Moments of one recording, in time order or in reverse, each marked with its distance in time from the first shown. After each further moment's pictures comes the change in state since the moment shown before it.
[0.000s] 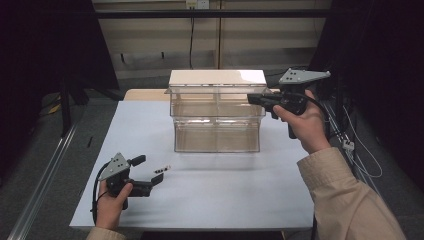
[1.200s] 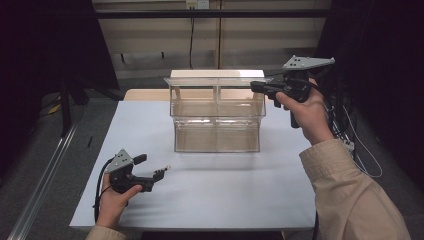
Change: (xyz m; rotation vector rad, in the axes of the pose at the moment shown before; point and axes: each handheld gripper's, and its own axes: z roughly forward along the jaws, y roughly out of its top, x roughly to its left) left arm 0.012 -0.001 0.014 0.078 0.023 -0.033; right arm -0.017 0.019 0.000 -0.015 -0.031 0.014
